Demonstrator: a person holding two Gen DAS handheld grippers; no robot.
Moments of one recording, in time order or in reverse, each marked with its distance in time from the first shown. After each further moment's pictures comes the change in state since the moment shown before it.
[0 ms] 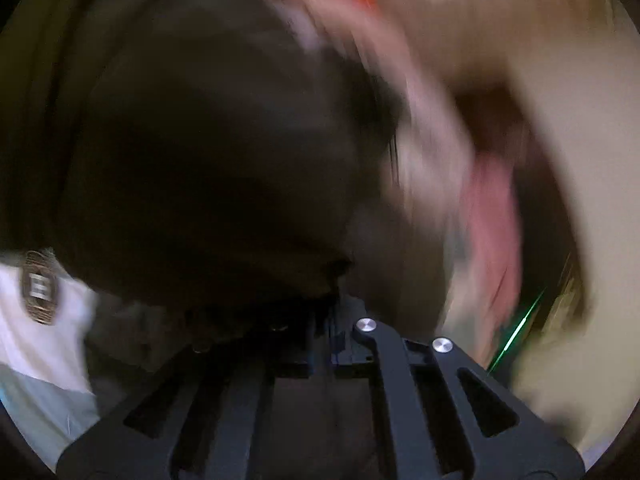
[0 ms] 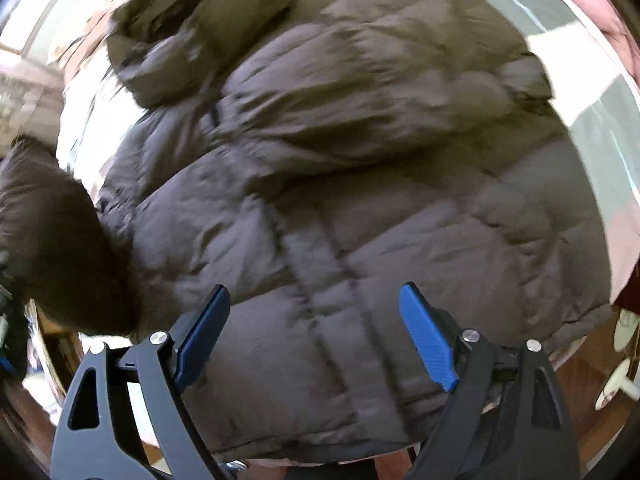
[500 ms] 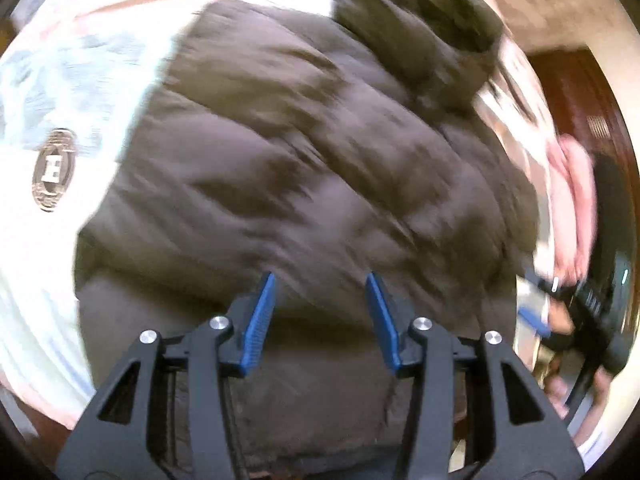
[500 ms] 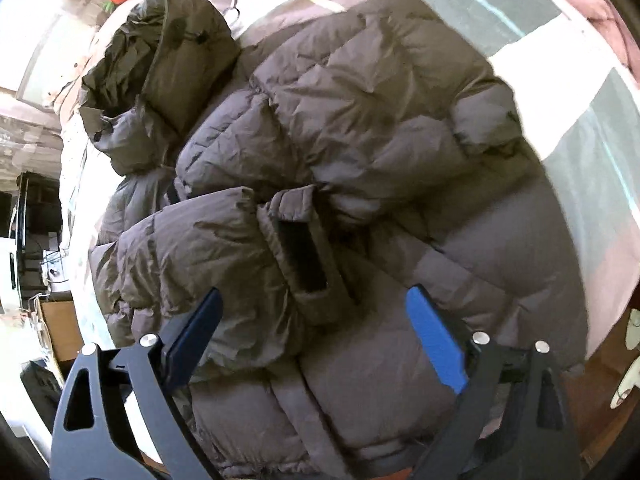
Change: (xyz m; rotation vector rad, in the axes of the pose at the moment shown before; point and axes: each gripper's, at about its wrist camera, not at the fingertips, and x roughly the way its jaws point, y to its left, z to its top) left arm 0.037 0.046 -0.060 -0.255 0.055 0.230; right arm 0.002 -0.056 0.050 0.049 -0.043 0.059
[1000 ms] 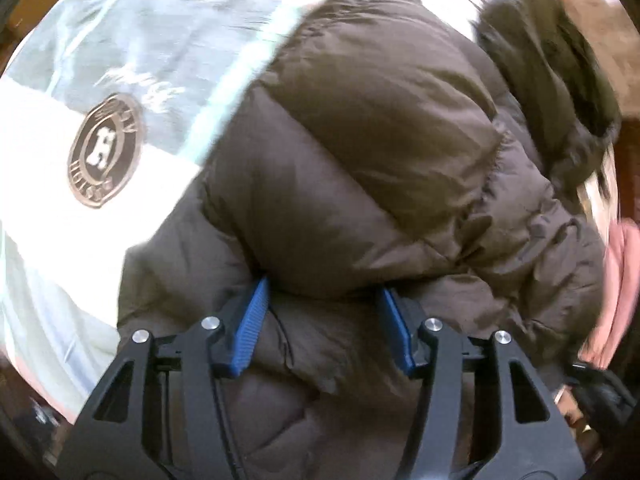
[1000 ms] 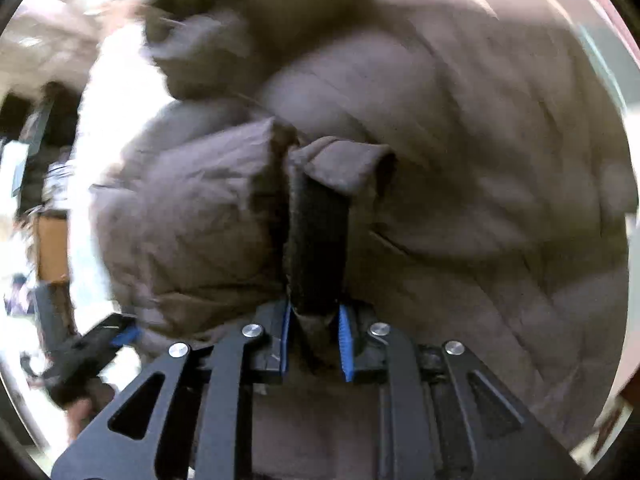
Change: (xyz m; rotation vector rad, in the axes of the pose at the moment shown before) left arm 0.046 0.072 0.042 -0.257 -0.009 0.172; right arm 0.030 0.110 -0.001 -0.325 0.052 0.070
